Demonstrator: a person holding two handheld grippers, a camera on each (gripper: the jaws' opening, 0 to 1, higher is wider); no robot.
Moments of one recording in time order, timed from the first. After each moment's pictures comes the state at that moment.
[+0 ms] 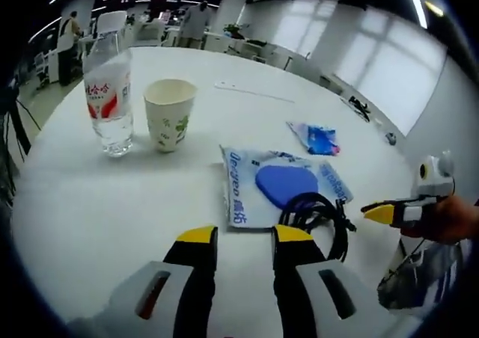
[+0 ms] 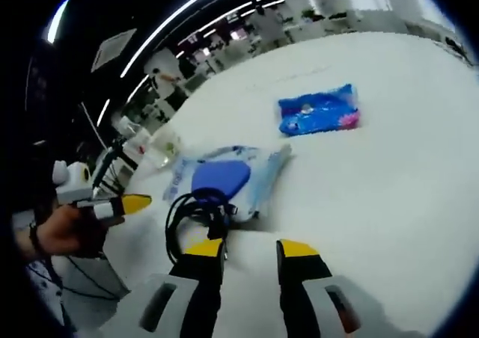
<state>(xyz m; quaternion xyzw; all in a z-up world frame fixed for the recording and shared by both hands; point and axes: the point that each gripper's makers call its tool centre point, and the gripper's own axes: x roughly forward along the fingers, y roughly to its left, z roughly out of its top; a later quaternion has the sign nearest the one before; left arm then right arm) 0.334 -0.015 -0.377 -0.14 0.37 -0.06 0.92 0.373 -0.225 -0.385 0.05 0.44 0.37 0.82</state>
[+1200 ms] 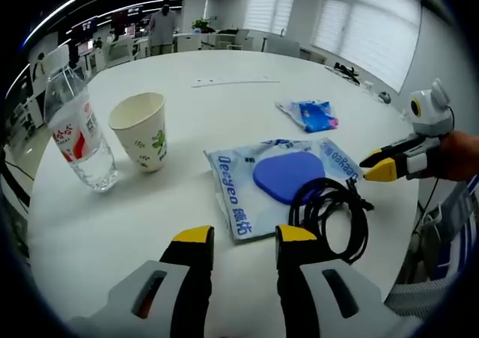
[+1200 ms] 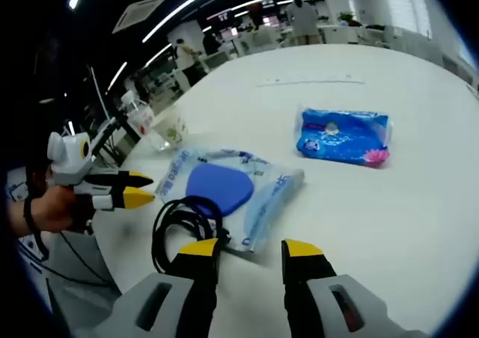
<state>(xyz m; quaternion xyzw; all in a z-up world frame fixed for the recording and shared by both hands) 0.351 -0.027 -0.382 -0.05 0.39 -0.10 0.91 0.411 -0.202 -0.387 -0.01 0.44 0.41 0.80</state>
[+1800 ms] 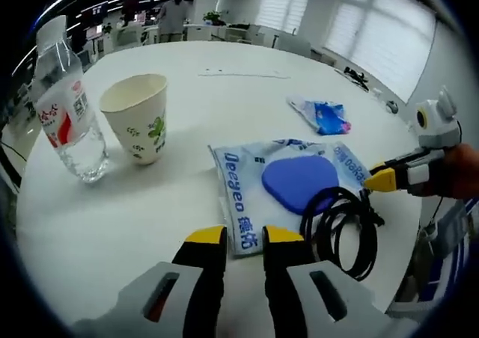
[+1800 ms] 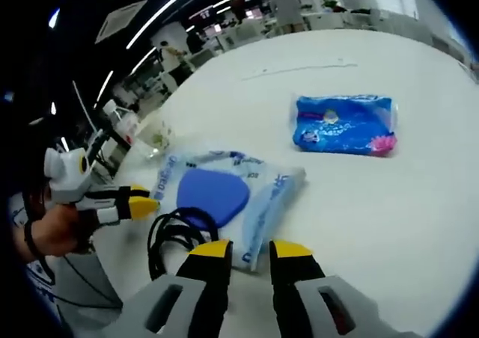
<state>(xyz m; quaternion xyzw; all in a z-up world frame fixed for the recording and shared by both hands) 0.373 -0.020 -0.414 -0.08 0.41 -0.08 0.90 0.415 -0.188 -0.402 0.03 0.48 0.37 0.79</state>
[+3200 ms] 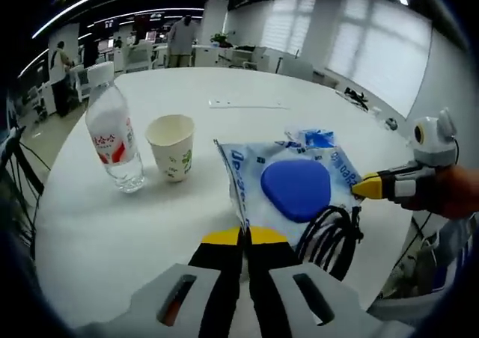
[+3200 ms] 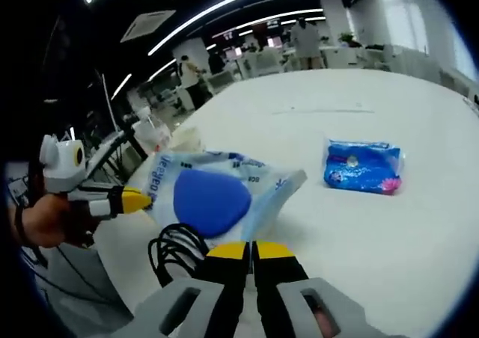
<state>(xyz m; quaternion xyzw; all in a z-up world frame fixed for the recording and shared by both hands) 0.334 -0.011 -0.336 -0.08 0.34 -0.07 0.93 0.402 -0.162 -0.351 0.00 0.37 0.41 0.83</state>
